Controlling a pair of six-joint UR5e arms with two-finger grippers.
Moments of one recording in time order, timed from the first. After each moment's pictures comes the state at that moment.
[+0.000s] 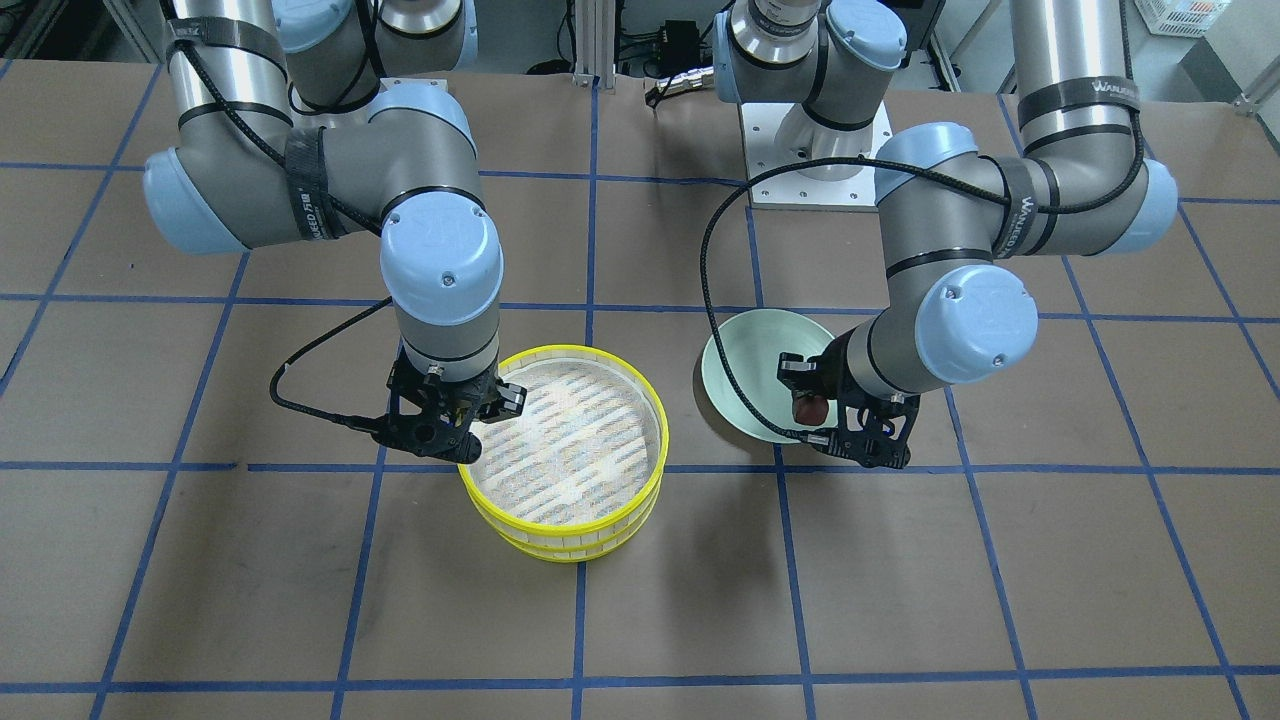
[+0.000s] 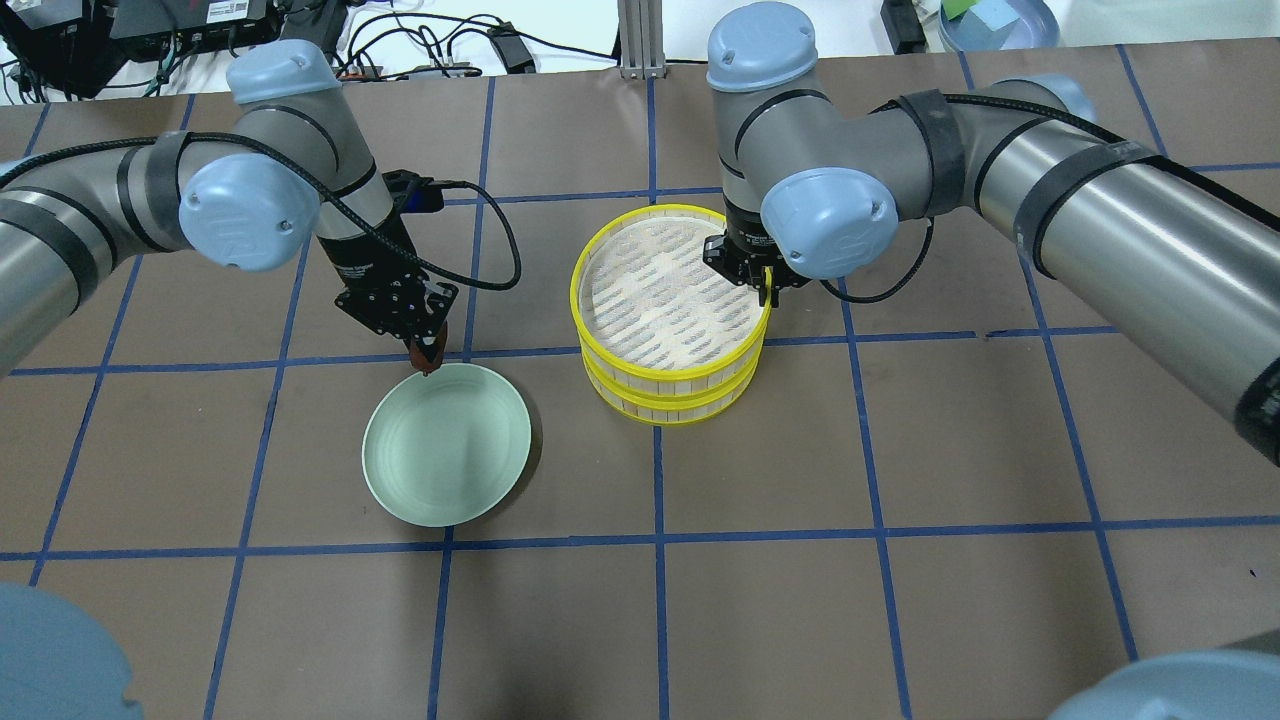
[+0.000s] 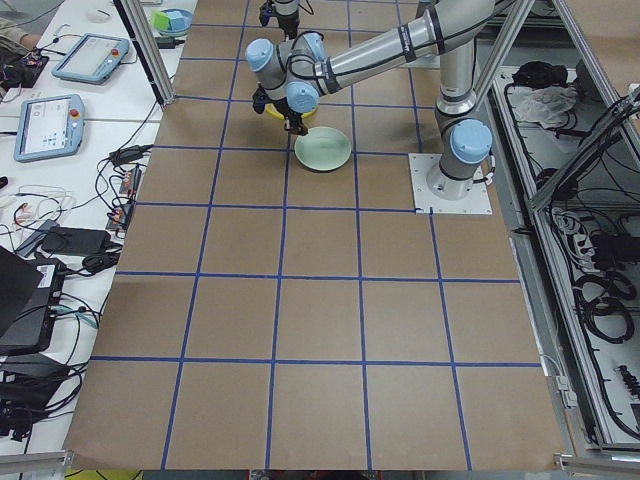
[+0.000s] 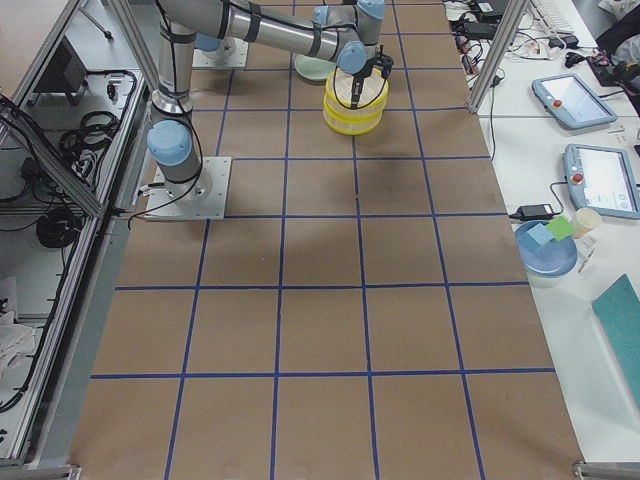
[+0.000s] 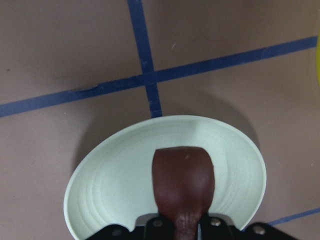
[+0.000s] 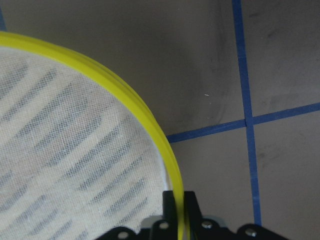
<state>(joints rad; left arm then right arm) -1.52 -1.88 -1.67 -1.48 1.51 0.22 1.81 -1.20 1.60 -1.88 -1.68 0.43</state>
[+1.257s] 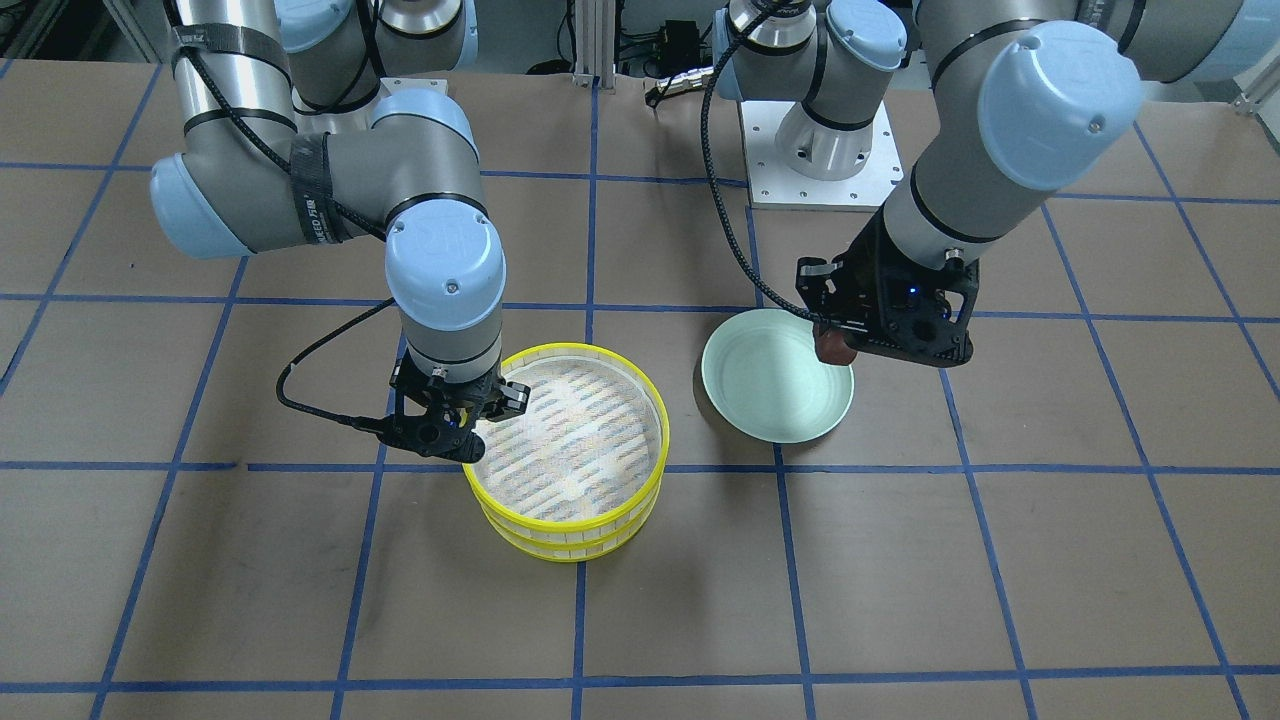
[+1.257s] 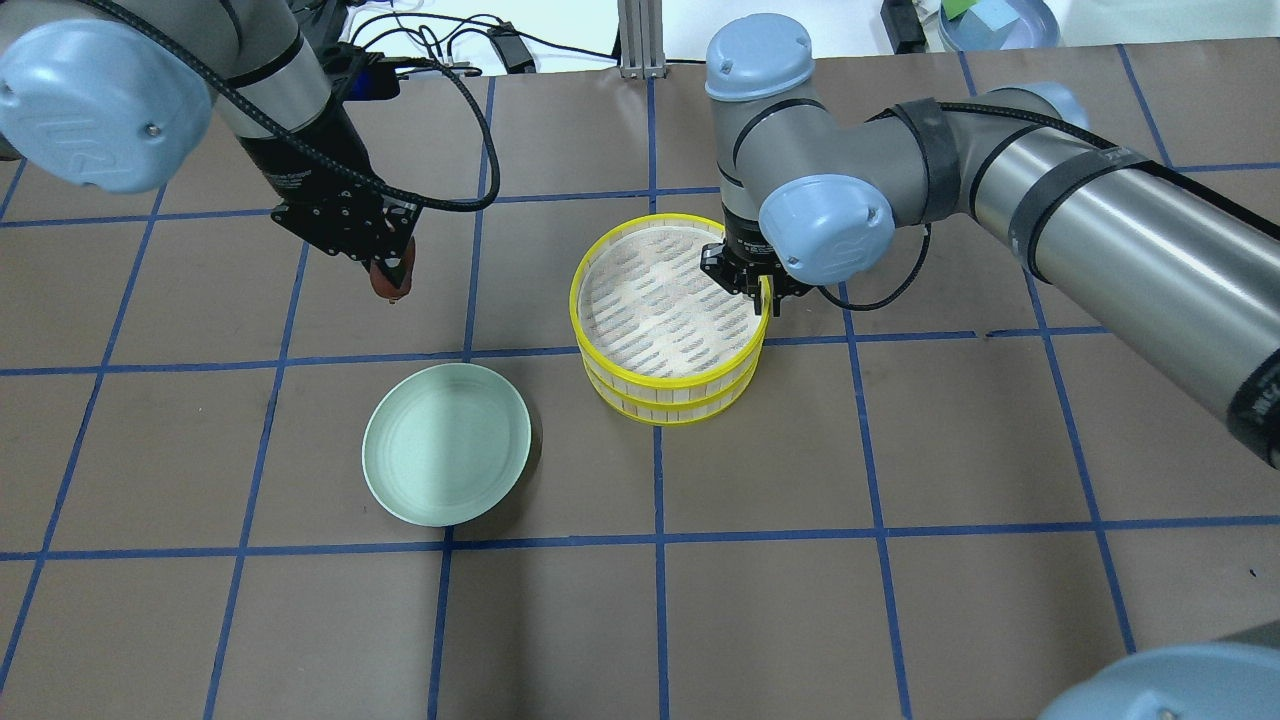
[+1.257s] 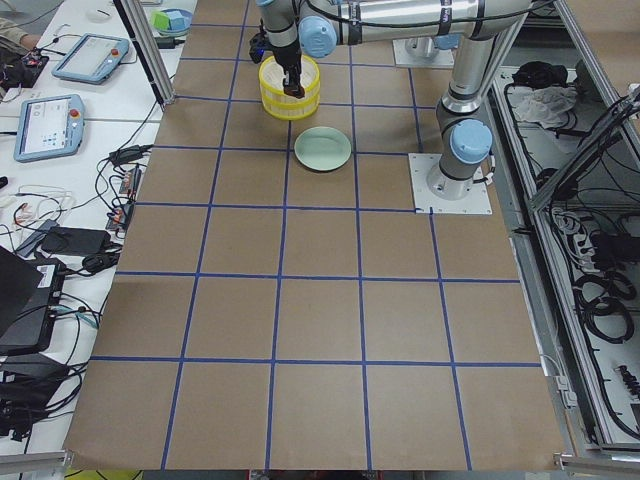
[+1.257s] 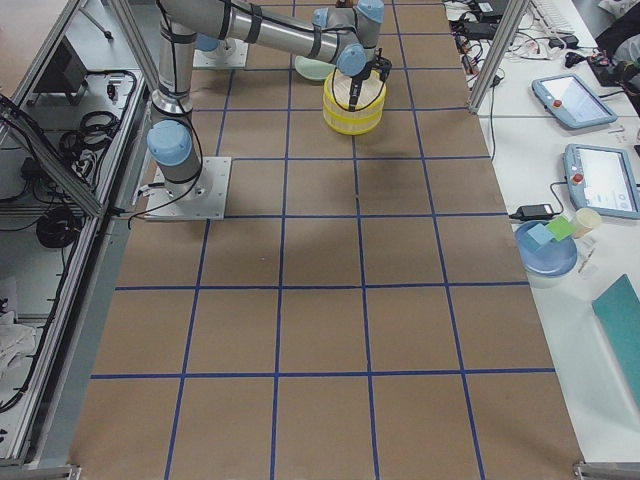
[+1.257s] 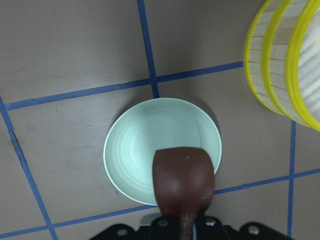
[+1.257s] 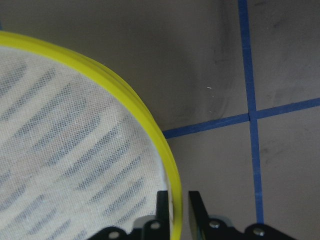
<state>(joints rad) -1.57 -1.72 -1.54 -1.59 1.51 0.16 1.81 -1.20 1.61 -1.88 -1.67 0.42</state>
